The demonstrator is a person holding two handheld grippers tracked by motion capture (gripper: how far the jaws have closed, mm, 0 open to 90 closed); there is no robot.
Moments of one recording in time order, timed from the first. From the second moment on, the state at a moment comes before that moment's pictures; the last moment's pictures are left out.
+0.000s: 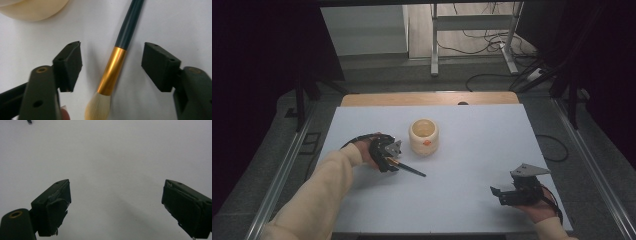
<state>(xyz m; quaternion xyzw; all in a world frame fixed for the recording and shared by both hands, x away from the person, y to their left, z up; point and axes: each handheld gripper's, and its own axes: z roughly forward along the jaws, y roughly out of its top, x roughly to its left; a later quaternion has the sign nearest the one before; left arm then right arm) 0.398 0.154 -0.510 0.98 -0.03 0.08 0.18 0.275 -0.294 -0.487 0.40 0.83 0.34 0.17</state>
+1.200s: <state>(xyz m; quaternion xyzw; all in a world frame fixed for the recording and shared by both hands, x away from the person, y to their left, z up) 0.412 0.152 -0.510 0.98 -0.08 0.00 0.17 0.275 -0.294 -0.486 0.40 0.83 0.34 0.17</state>
